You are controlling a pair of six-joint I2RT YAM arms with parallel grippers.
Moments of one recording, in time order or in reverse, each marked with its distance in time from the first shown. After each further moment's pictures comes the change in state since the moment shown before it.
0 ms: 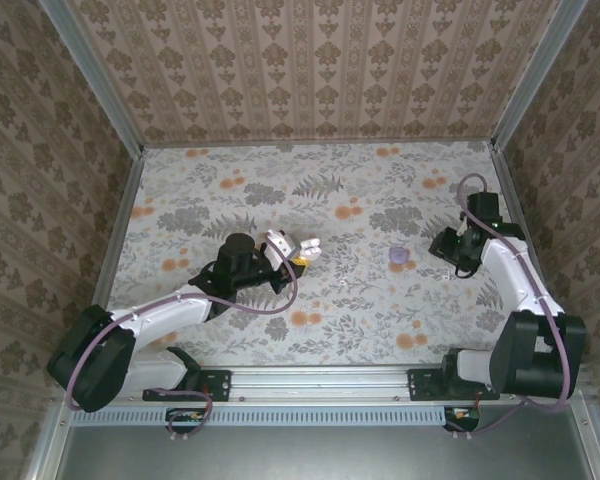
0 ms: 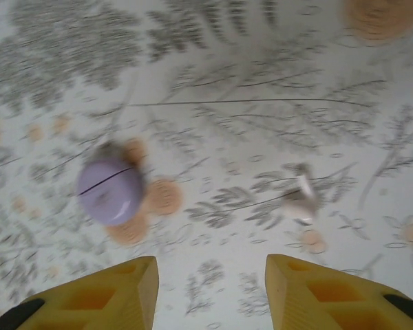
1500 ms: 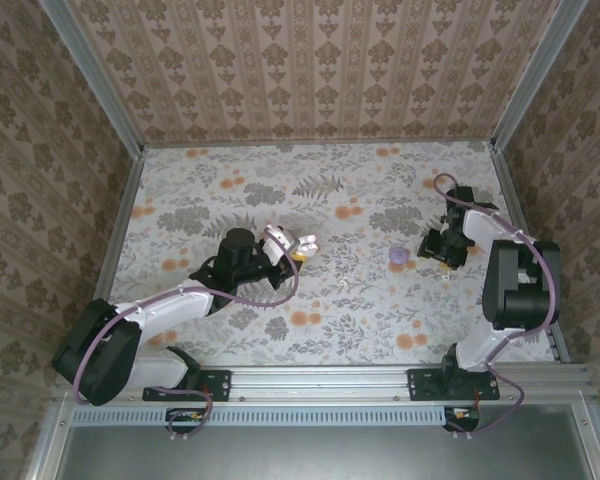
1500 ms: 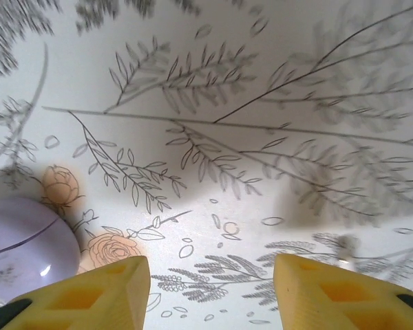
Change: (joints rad) left arm 0.040 0.044 0.029 -0.028 -0.003 0.008; right arm 0.046 0.353 0.126 0.010 0.043 -0.082
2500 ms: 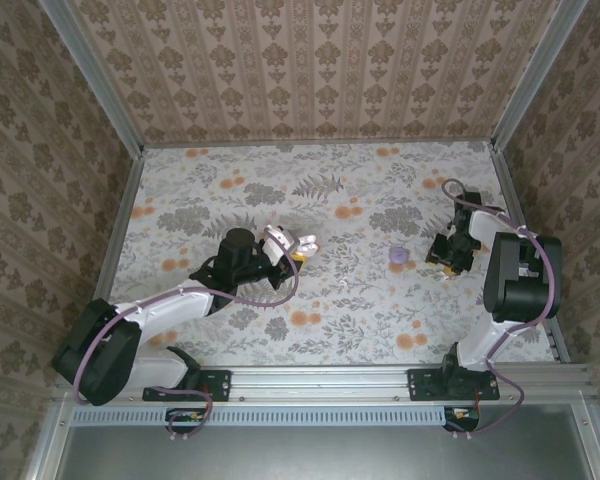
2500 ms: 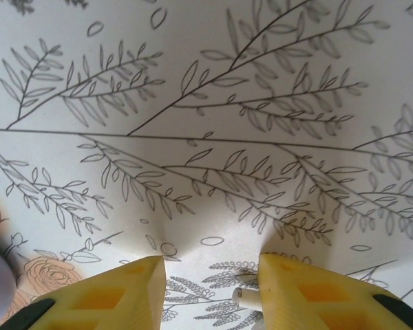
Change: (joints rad) left arm 0.000 0.000 0.000 0.000 0.000 0.000; right arm -0.045 0.068 -0.018 0.003 -0.028 -0.030
